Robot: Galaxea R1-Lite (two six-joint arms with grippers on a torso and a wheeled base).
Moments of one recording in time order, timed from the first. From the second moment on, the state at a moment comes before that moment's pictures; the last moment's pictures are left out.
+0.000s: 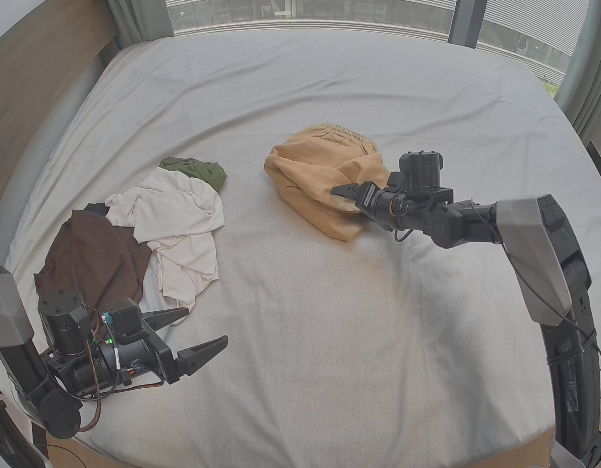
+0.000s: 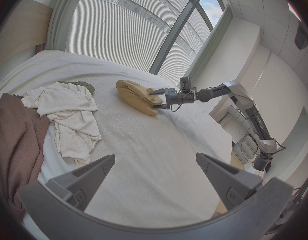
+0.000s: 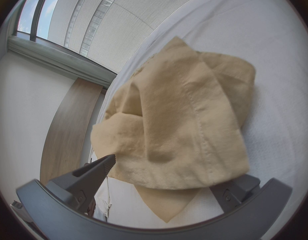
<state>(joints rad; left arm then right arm) -0.25 1.90 -0.11 -1.54 -0.50 -0.07 0.34 2.51 -2.00 -0.22 0.30 0.68</state>
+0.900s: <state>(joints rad) -0.27 1.91 -0.11 -1.55 -0.50 -0.07 0.37 2.43 -2.00 -0.24 0.26 0.71</state>
